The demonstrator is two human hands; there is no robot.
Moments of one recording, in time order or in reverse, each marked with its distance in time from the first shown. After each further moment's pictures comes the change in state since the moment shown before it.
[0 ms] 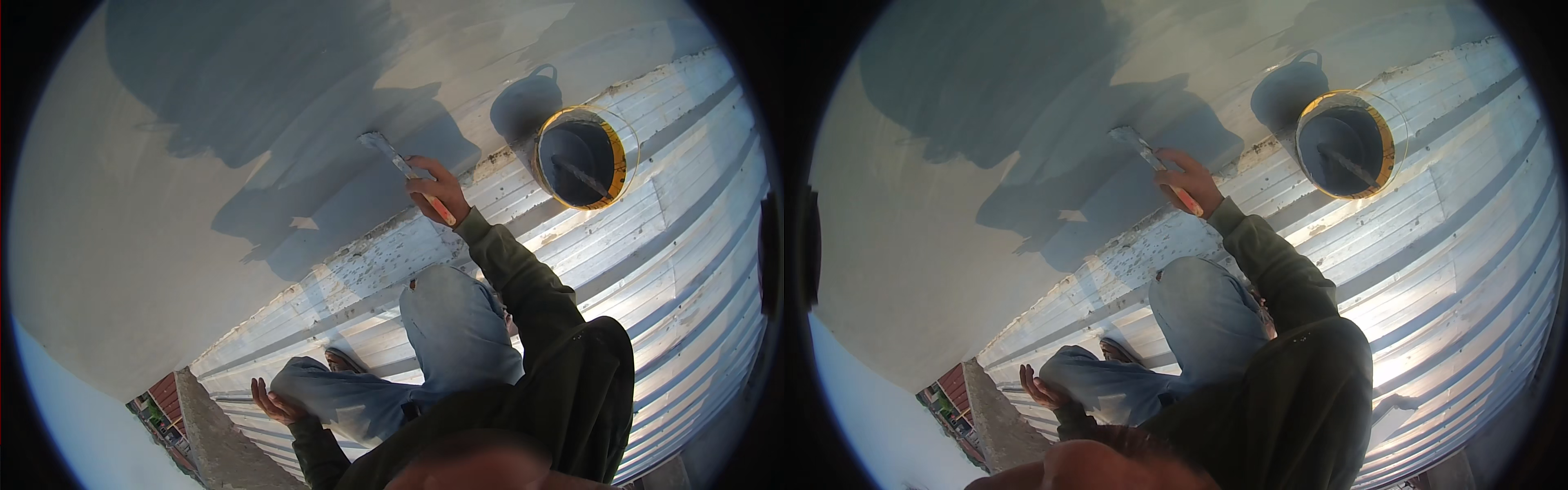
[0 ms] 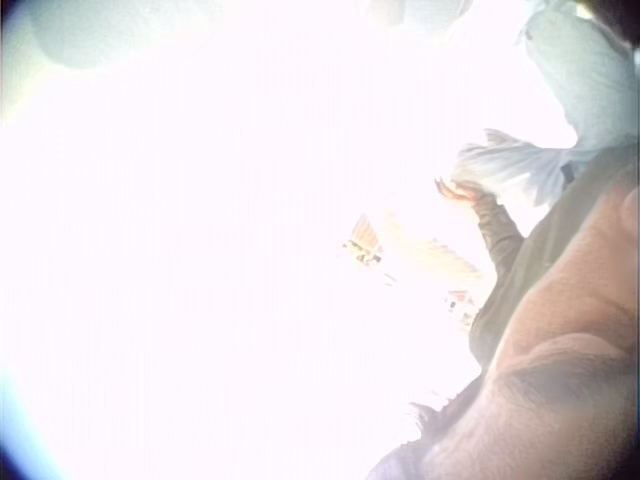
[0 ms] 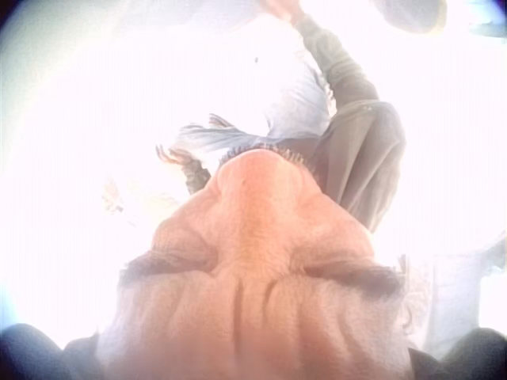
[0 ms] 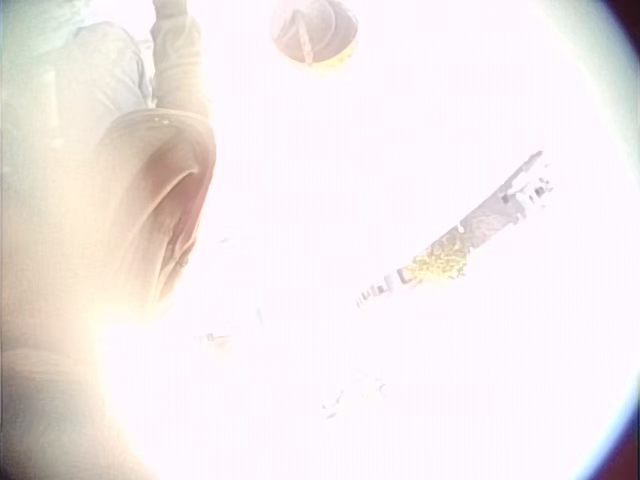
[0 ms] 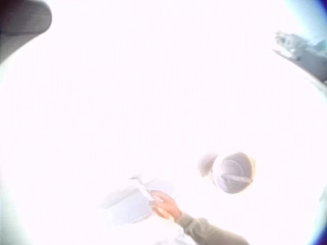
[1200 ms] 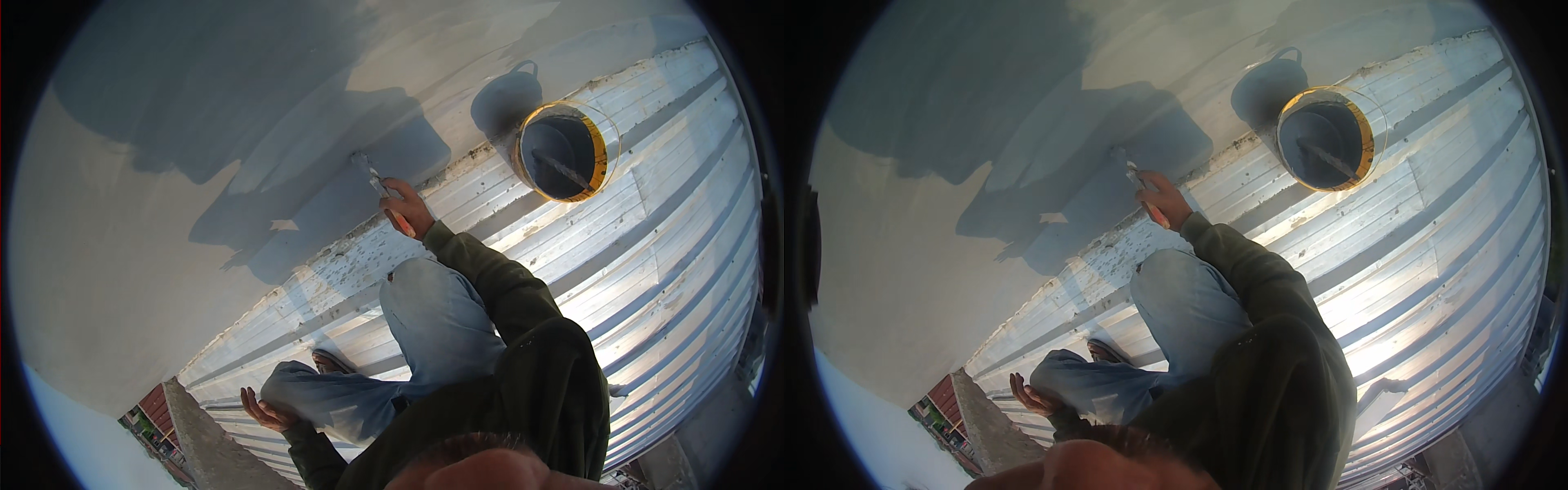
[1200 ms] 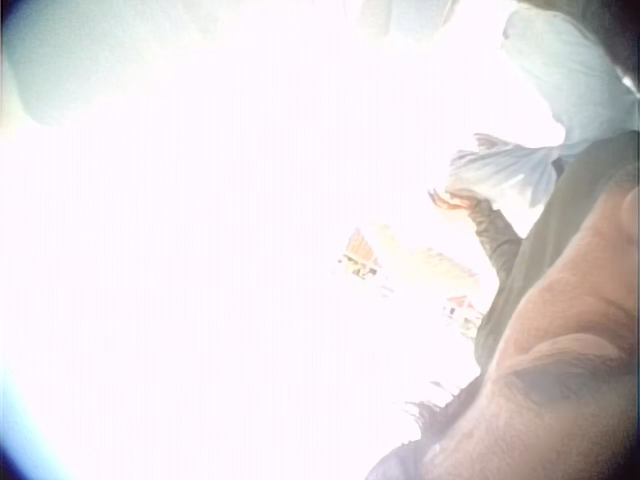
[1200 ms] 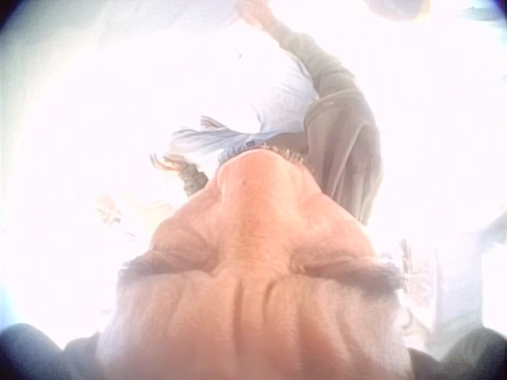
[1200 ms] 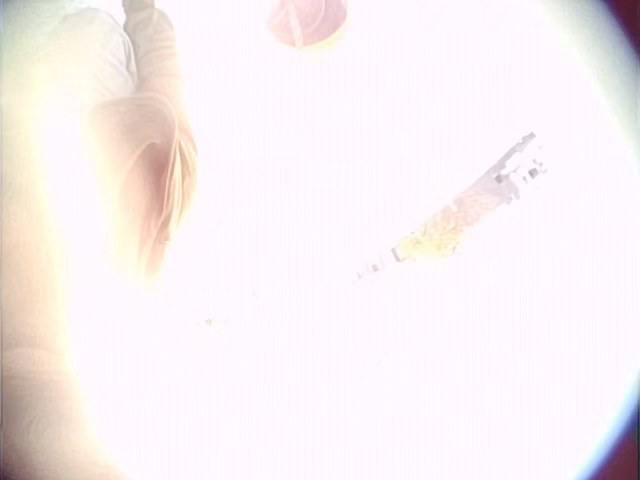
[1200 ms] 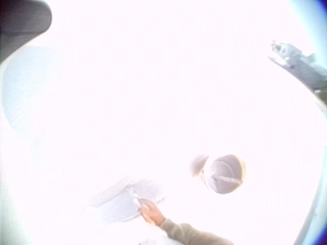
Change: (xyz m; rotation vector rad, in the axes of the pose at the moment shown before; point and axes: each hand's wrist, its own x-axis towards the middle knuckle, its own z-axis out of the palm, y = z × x) left_hand 0.005 0.000 0.000 -0.014 0.028 0.008; right_hand -0.067 0.034 0.047 -0.035 -0.106 0.097
